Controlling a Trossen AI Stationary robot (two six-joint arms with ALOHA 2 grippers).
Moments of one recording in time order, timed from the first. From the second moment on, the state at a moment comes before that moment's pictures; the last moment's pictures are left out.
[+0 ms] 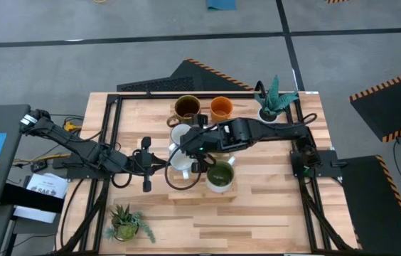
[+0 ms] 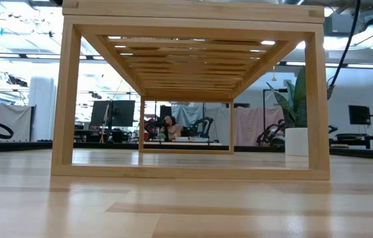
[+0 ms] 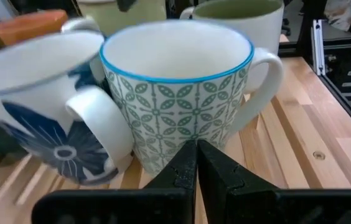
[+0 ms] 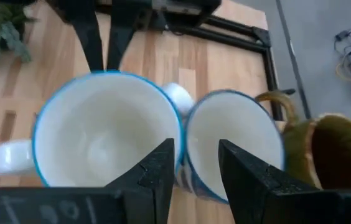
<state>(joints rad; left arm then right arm) -0.44 0.95 0.65 0.03 -0.57 -0.04 0.15 2.04 2.36 -1.12 0.37 -0.11</state>
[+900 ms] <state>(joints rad) -0.44 0.95 0.65 0.10 -0.61 0.02 0.15 1.93 2.35 -1.26 0.40 -0.11</state>
